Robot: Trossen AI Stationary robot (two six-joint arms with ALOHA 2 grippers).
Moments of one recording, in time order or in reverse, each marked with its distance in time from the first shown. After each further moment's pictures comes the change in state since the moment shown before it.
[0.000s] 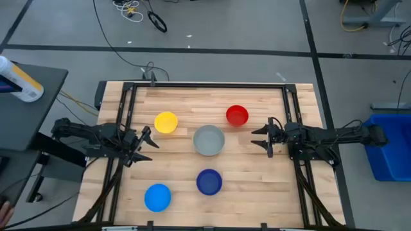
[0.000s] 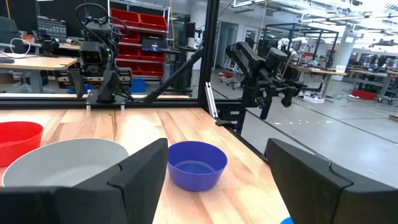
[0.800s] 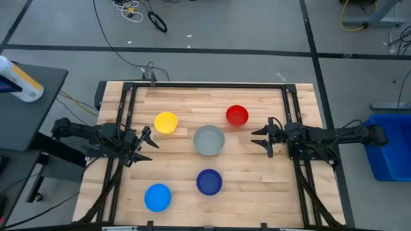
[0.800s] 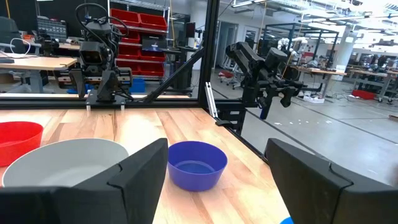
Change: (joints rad) left arm 0.000 0.000 0.000 0.000 0.000 0.000; right arm 0.000 0.000 0.000 0.000 0.000 0.000
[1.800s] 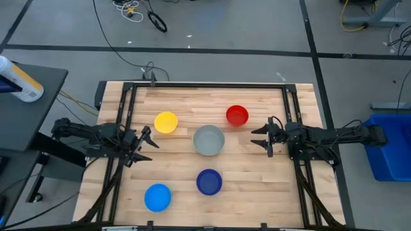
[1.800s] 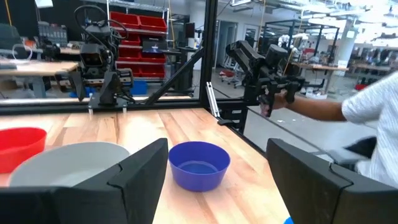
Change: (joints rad) left arm 0.000 0.000 0.000 0.000 0.000 0.043; right arm 0.000 0.000 0.000 0.033 0.000 0.025
